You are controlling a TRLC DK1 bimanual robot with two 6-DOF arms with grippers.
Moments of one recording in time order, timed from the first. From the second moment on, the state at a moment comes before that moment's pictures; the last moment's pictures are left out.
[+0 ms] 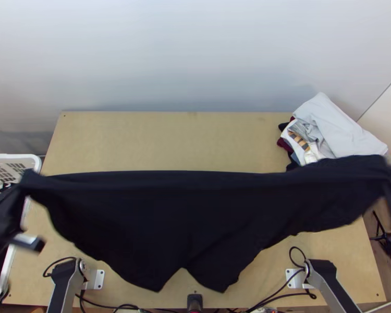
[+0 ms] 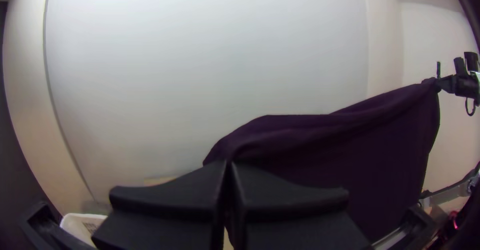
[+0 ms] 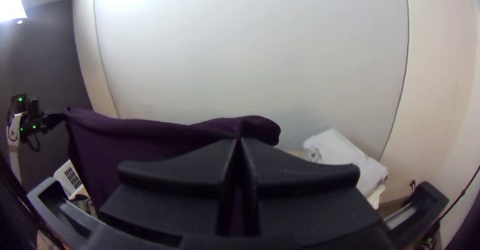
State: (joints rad) left arm 0.37 0.62 1.61 -1.15 0.49 0.18; right arm -0.04 0.82 1.92 -1.28 -0.37 0.05
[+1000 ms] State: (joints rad) left arm 0.00 1.43 1.06 -0.23 0.00 0.17; right arm 0.07 1.62 1.41 -0.57 -0.07 -0.24
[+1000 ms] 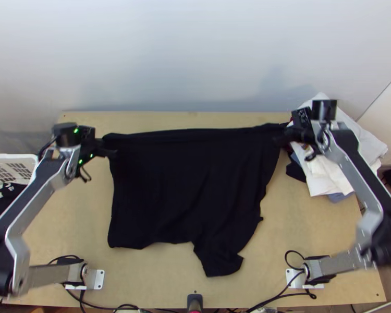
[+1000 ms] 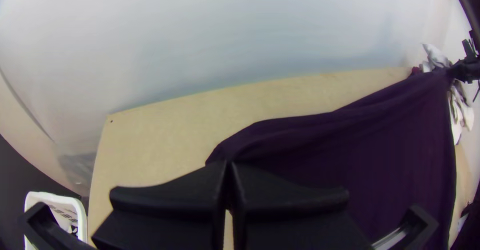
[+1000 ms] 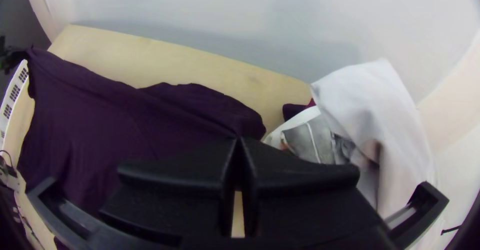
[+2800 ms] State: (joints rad) left arm -0.14 1.61 1.23 -0.66 -0.09 0.41; right arm 0.35 1.78 1.55 -0.92 -0.01 -0.19
